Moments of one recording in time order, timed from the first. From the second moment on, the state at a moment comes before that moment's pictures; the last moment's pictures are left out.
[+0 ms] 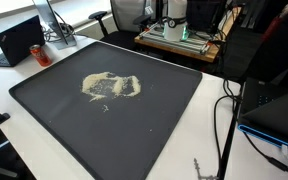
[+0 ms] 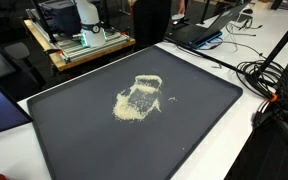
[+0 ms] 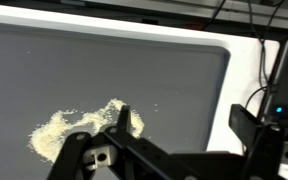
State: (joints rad) arm 0.07 -0.61 -0.03 -2.46 0.12 1.80 -0.10
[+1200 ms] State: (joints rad) arm 0.09 -0.70 -0.13 -2.32 0.49 1.47 -0.24
